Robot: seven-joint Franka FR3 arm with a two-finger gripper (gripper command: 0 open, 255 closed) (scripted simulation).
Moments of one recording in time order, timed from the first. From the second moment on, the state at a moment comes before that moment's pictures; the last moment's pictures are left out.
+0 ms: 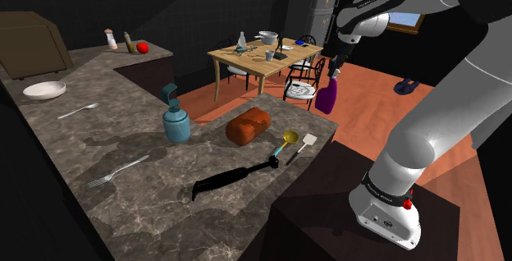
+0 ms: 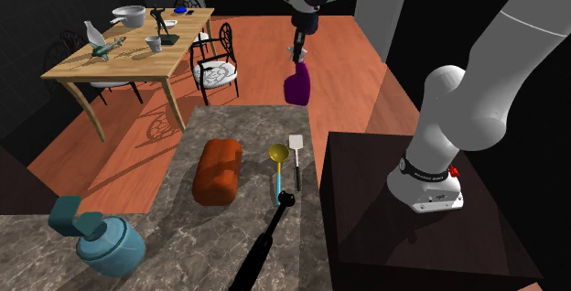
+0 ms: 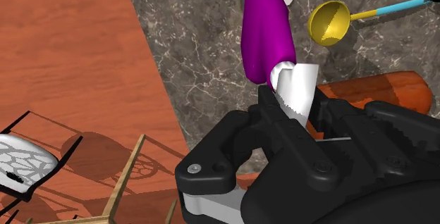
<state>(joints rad) -0.09 -0.21 -0.62 -2.28 -0.08 2.23 -0.61</state>
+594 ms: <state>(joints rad) -0.09 -0.26 -0.60 -2.19 -0.10 2.11 -0.59</state>
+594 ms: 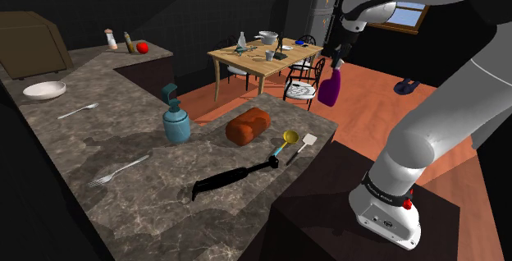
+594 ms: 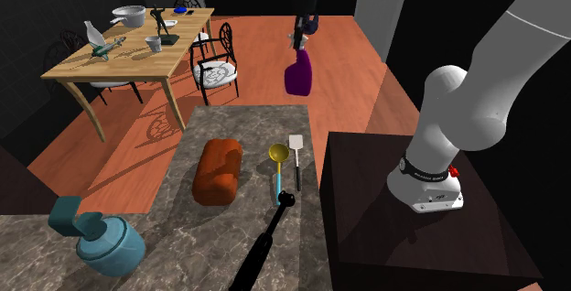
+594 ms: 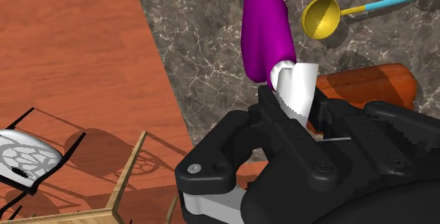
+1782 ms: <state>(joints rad) -0.08 -0.29 -0.56 -1.99 -0.11 1.88 -0.56</state>
